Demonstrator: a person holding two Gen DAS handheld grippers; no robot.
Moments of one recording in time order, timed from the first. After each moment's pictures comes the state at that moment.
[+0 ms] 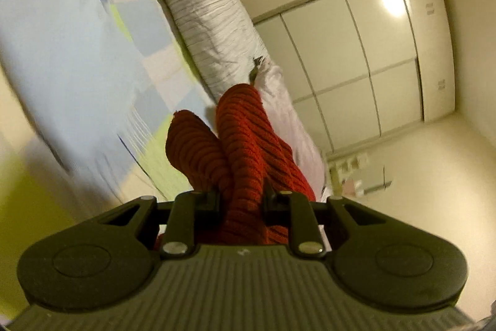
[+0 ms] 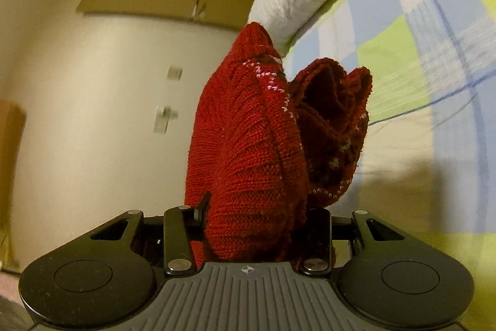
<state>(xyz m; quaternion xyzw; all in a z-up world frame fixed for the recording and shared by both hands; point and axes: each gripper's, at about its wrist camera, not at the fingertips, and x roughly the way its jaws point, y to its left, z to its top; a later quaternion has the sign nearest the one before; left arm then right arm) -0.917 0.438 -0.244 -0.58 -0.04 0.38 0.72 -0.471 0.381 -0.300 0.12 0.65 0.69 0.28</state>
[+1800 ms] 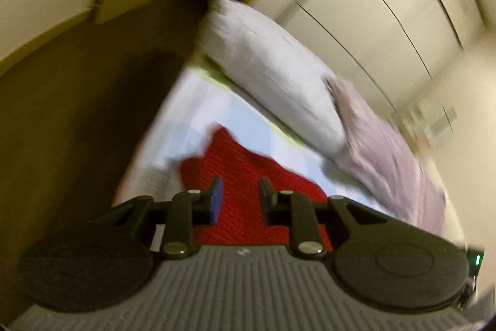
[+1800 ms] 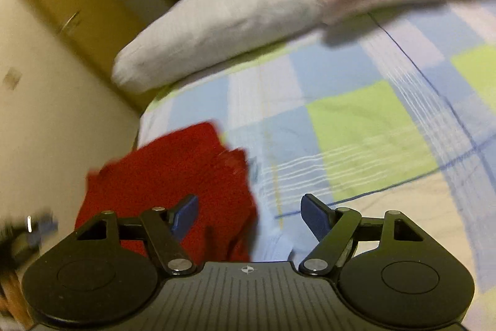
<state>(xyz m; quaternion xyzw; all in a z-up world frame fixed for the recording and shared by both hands) -1.087 0.611 -0.265 -0.42 0.14 0.42 0.80 -0.717 0.465 -0.281 -0.10 0.46 0.60 0.64</state>
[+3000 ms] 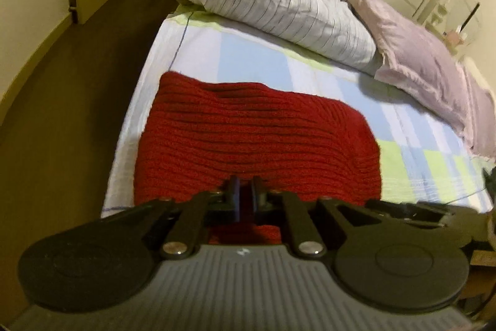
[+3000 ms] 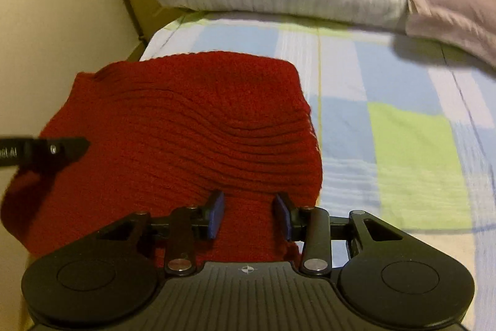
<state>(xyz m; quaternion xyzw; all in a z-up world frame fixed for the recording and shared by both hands) -1.008 0.652 -0.311 -0.34 0.31 0.44 0.77 -0.780 0.549 -0.339 -0.28 0.39 0.61 0.63</state>
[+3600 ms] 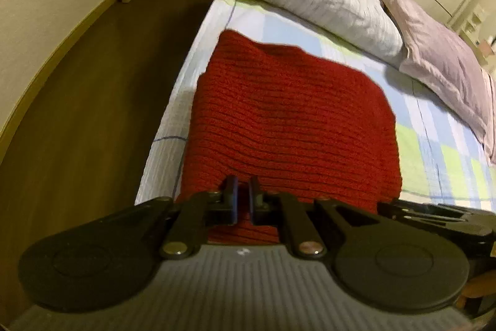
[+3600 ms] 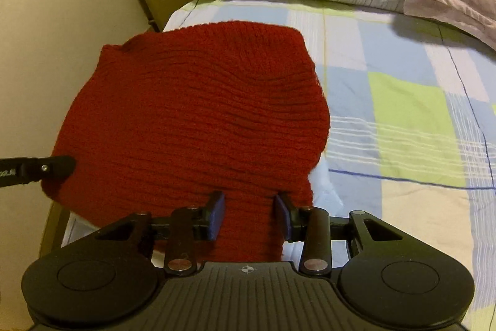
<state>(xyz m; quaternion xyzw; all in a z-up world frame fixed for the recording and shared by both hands) -1.045 0.586 -0.292 -0.39 0.31 0.50 0.71 -0.796 0.511 -0.319 -0.27 0.44 0.61 0.61</state>
